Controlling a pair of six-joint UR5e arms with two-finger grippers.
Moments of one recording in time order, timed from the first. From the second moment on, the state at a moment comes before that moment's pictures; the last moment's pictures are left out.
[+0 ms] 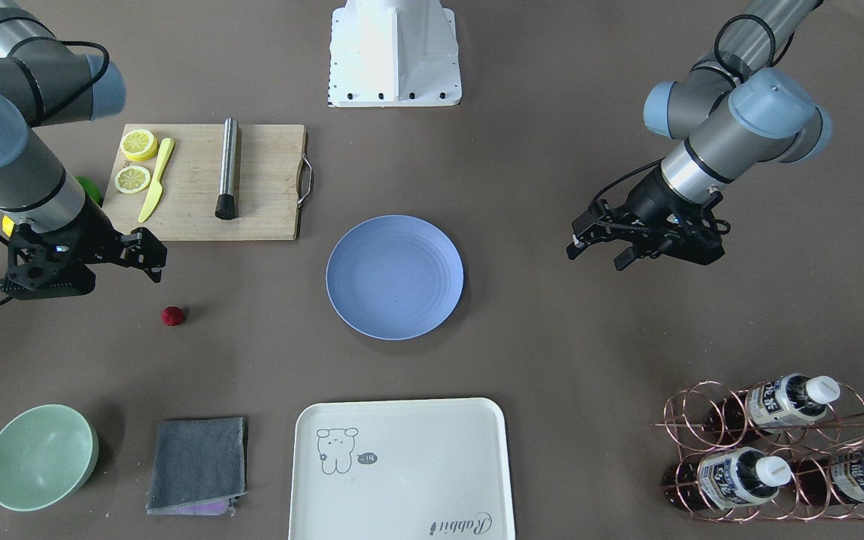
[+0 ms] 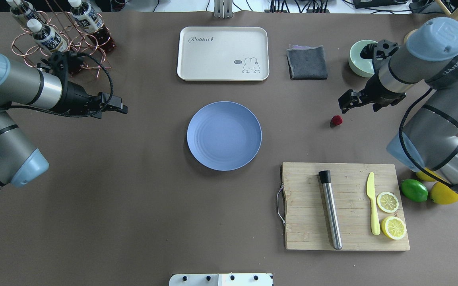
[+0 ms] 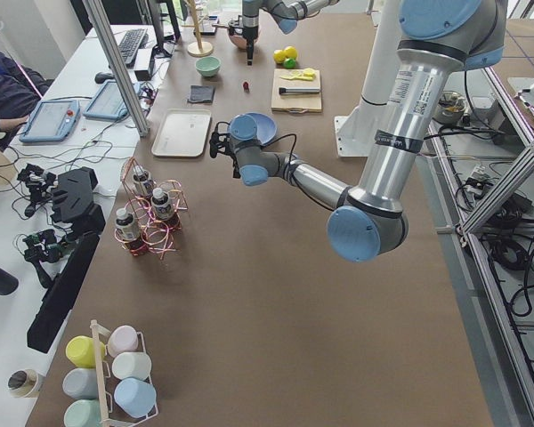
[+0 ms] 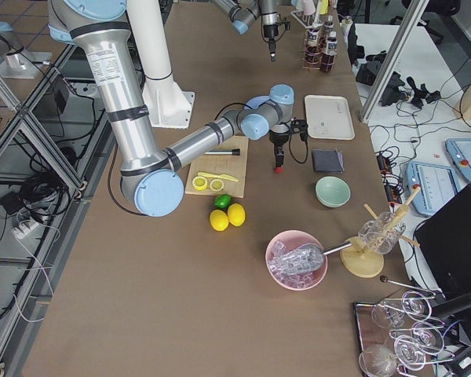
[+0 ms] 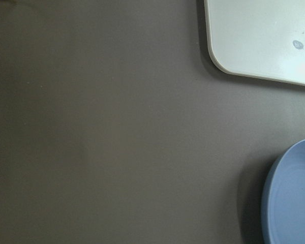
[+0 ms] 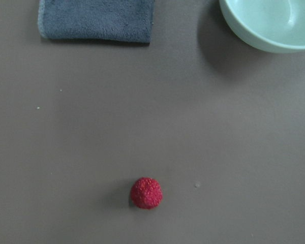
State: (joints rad) left arm -0.85 -1.86 -1.63 -2.38 -2.16 -1.20; right arm 0.90 -1.24 1.70 -1.41 2.09 0.82
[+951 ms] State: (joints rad) left arm -0.85 -1.85 -1.65 -2.38 -2.16 -1.20; right arm 0.80 -1.19 1.52 -1.26 2.04 0.89
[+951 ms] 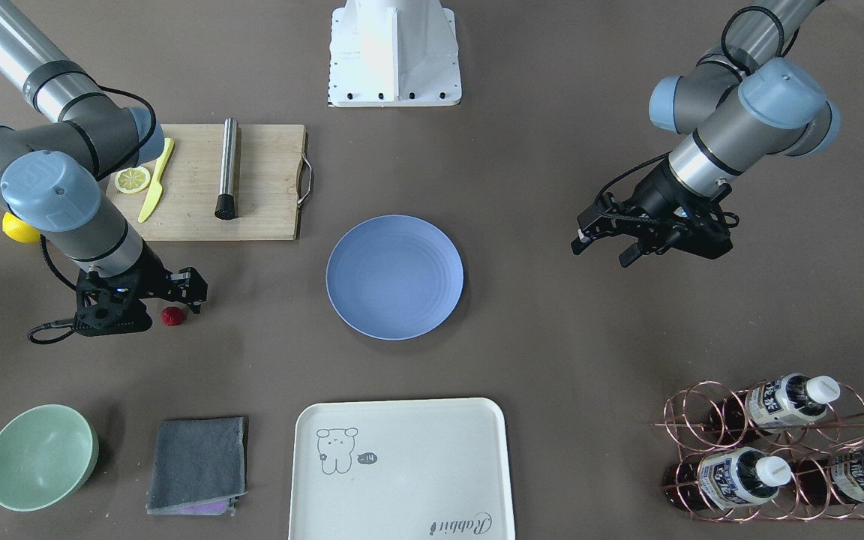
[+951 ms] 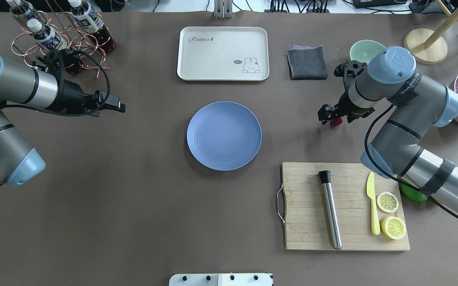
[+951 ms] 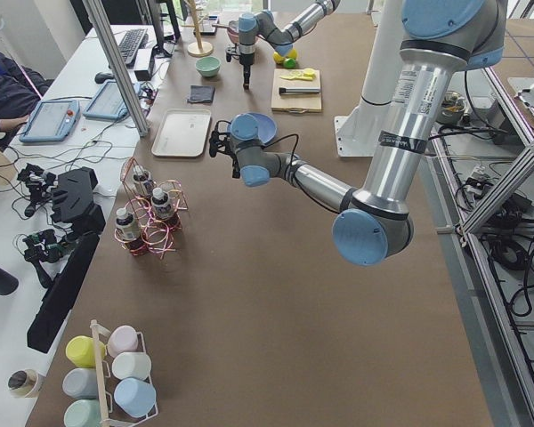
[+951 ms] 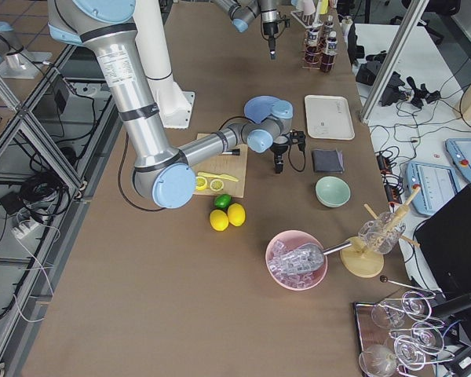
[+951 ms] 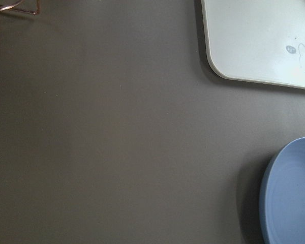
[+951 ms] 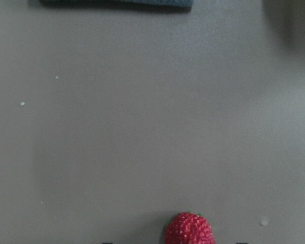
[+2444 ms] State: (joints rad) left arm -0.85 -1.86 -1.64 -2.38 -2.16 -1.20; right arm 0.80 -1.19 1.51 -1.26 1.97 0.84
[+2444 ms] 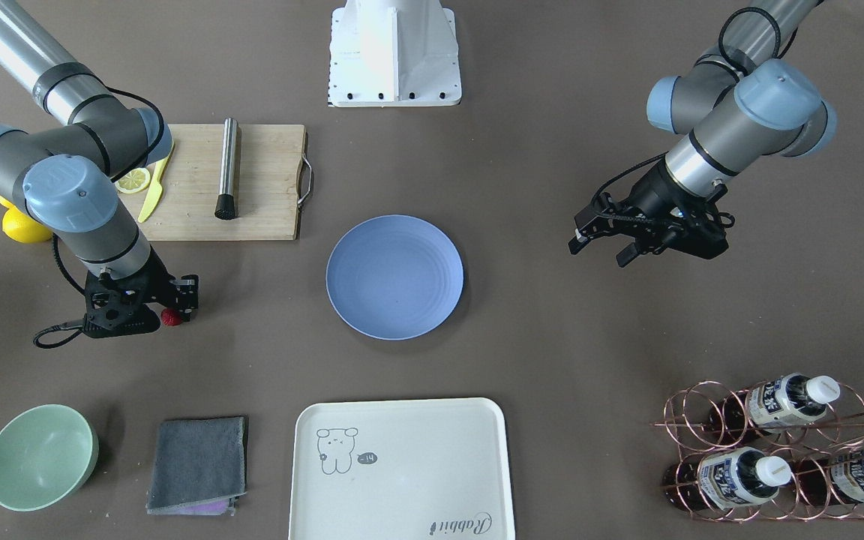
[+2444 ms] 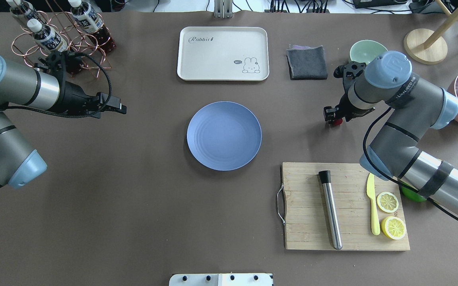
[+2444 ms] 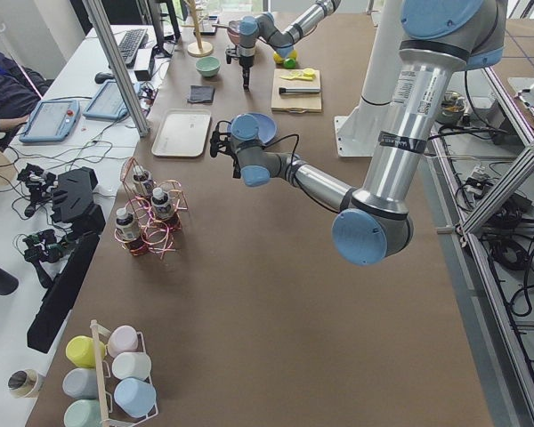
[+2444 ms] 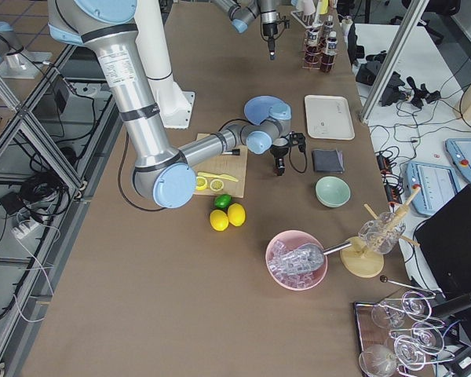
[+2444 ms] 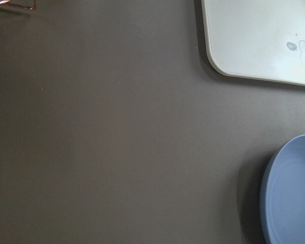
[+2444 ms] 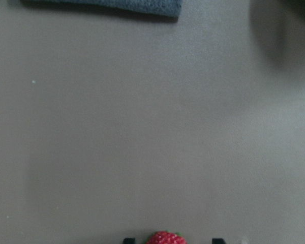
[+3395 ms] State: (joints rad) left arm -1.01 -1.78 -1.66 -2.28 -2.27 -1.00; right arm 0.77 -1.06 1.71 -1.50 2.01 1.07
